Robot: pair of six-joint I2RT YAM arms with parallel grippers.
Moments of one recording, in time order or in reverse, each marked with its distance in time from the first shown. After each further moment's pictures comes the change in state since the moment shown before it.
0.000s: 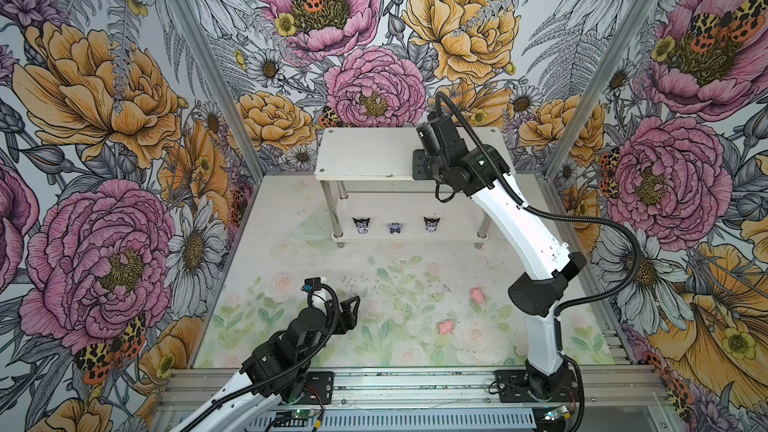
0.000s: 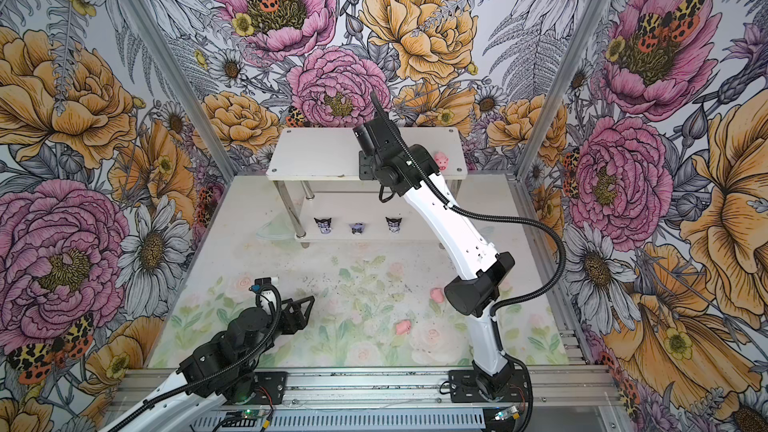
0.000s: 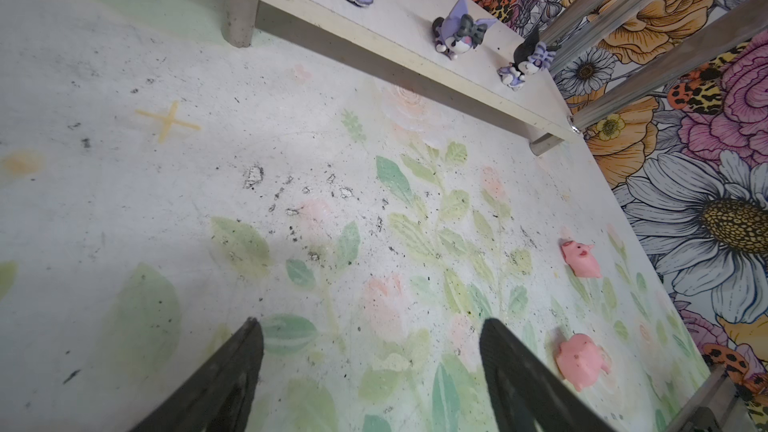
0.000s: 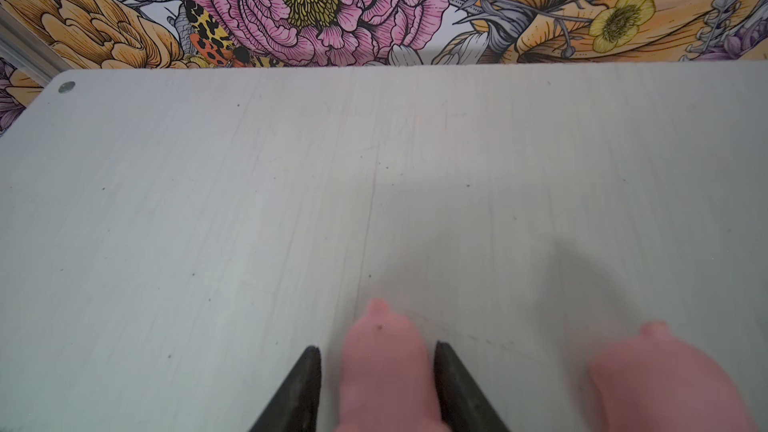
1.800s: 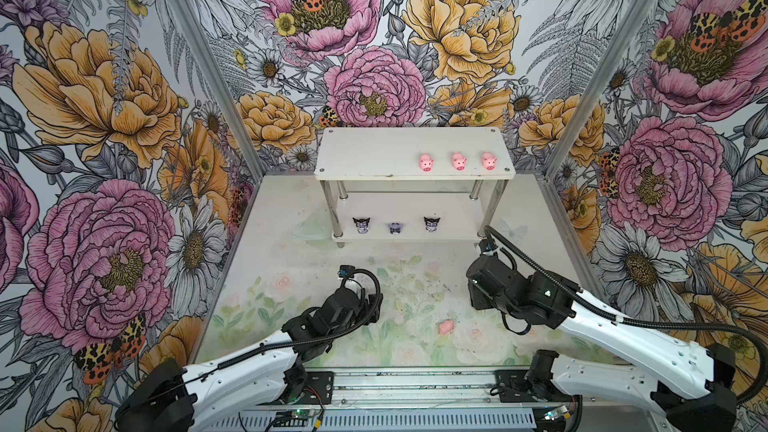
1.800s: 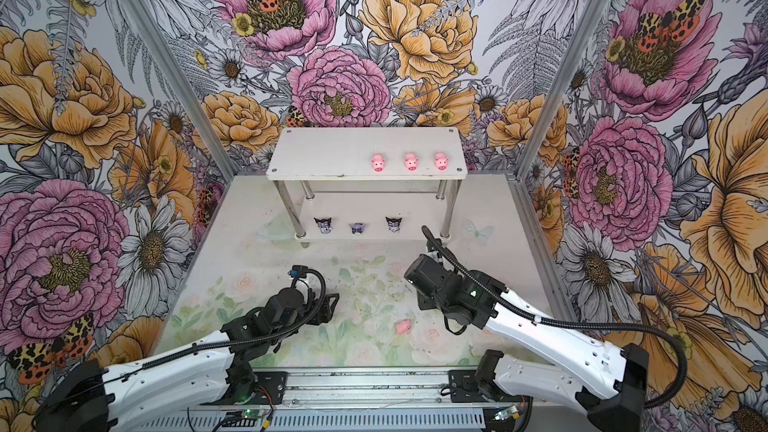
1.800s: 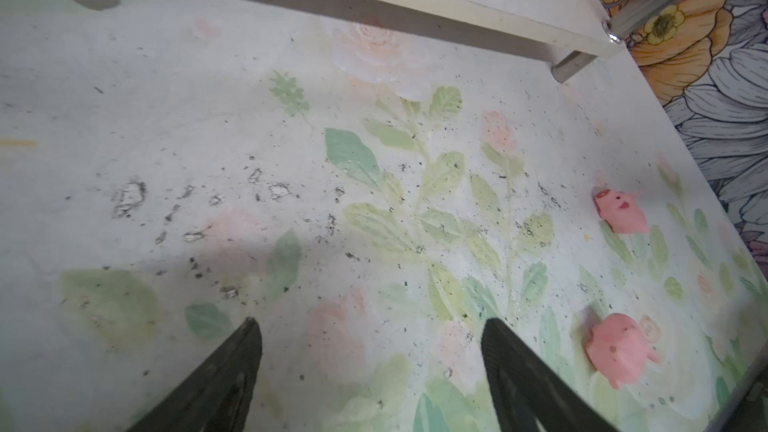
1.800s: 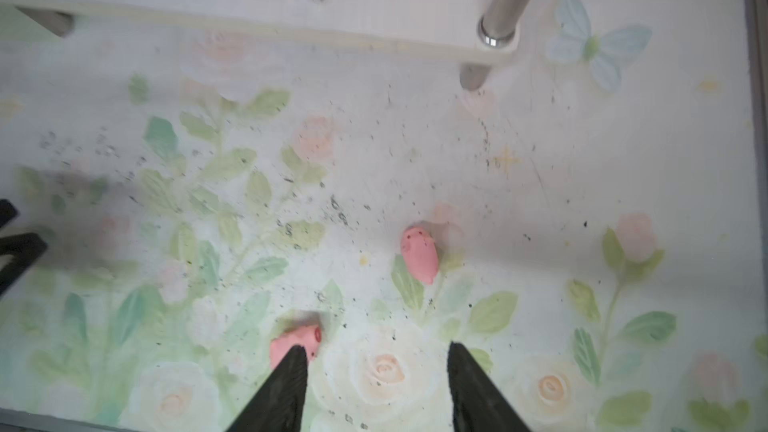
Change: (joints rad) left arm -0.111 0.716 0.129 0.439 0.033 0.087; right arm 0.250 -1.039 -1.648 0.127 0.010 0.318
